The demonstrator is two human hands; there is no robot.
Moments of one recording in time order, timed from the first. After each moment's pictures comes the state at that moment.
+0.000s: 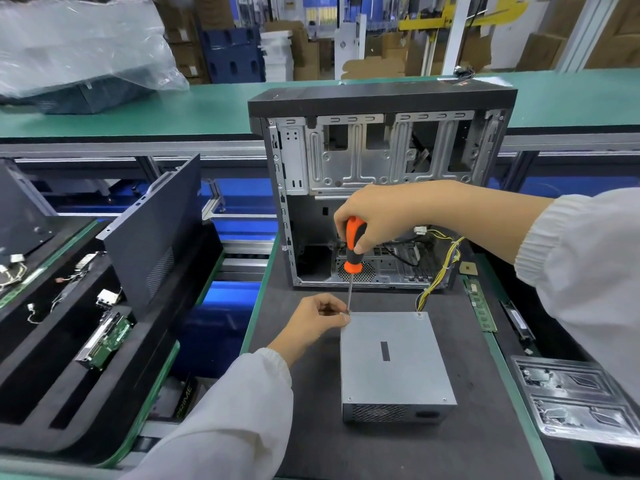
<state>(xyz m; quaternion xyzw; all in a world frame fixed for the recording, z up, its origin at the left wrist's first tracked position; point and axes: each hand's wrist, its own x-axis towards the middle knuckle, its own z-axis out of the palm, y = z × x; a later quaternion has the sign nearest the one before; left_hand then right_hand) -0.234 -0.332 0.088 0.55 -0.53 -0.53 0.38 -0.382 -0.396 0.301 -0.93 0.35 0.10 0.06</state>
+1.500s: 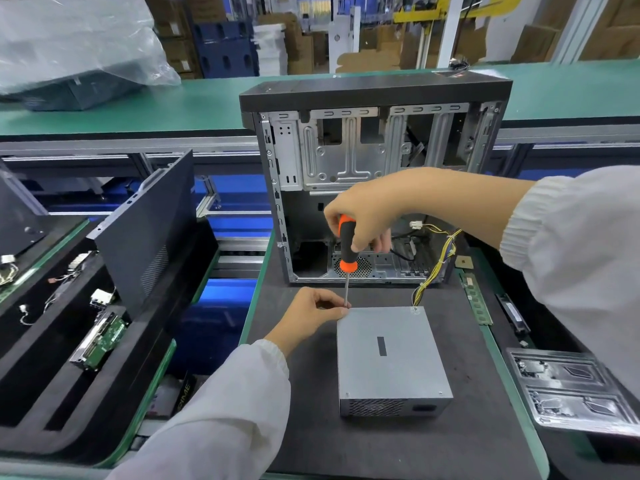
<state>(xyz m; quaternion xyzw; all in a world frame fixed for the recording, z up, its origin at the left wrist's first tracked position) -0.231 -0.341 0.092 0.54 -0.61 -0.47 0.33 -0.371 -0.388 0.313 -0.86 0.44 0.18 0.18</state>
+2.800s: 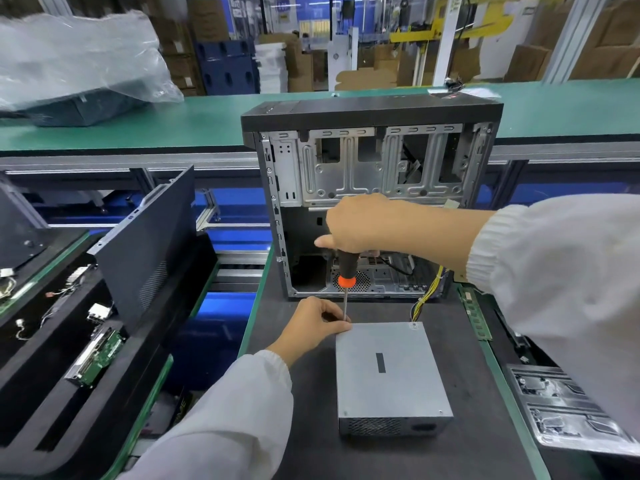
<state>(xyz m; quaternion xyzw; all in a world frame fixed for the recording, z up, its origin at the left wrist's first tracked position) -0.240 -0.346 0.102 0.58 -0.67 -0.38 0.29 -0.354 -0.377 0.302 -0.87 0.46 0.13 -0.09</state>
